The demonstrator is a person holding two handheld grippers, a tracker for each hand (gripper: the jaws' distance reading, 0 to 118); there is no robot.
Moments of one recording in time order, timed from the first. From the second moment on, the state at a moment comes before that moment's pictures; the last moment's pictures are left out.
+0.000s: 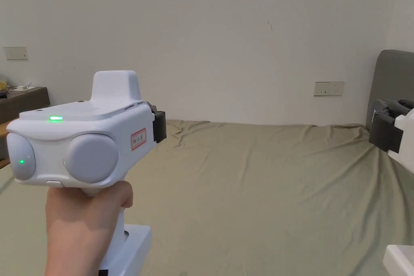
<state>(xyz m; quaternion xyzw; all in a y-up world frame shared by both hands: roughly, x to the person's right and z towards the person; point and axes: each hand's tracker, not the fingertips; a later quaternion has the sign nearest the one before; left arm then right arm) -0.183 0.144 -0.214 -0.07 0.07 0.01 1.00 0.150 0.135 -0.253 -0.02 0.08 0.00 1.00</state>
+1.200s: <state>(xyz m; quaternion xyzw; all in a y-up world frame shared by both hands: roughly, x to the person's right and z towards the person) -0.192 0.148 -0.216 -0.05 0.08 0.00 1.00 0.149 0.136 -0.260 -0.02 0.07 0.02 1.00</state>
